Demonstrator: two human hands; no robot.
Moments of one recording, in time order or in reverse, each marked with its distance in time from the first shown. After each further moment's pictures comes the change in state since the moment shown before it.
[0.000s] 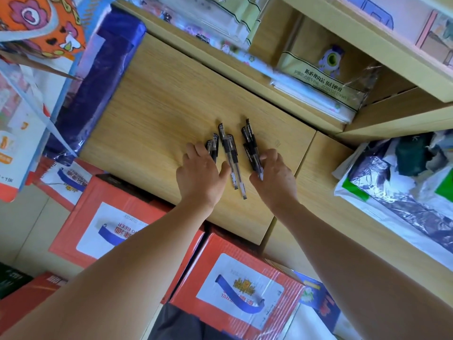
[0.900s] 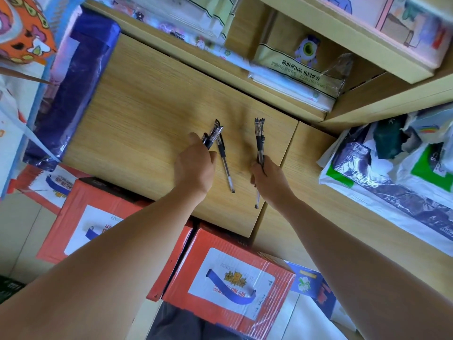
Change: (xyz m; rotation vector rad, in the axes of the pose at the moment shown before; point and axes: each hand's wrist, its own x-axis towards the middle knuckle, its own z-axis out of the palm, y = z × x) left_hand 0.010 0.024 -0.004 -0.211 -0.068 -0.004; right_hand -0.011 0.021 -0.008 0.489 -0.158 0.197
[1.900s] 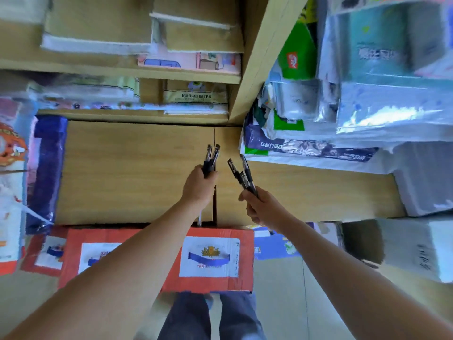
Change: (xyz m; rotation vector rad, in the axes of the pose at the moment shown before) left_hand -0.123 0.106 -0.020 -0.417 -0.438 0.098; right_hand -0.189 0.042 -0.081 0.731 -0.016 0.173
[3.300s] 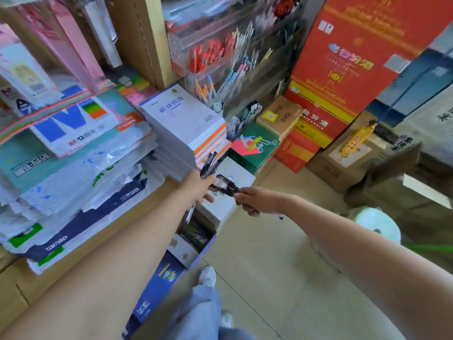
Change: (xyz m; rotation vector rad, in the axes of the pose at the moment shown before) left_hand -0.367 0.269 0.506 0.605 -0.673 0.335; right_hand -0.451 0.187 -0.459 0.021 0.315 -0.026
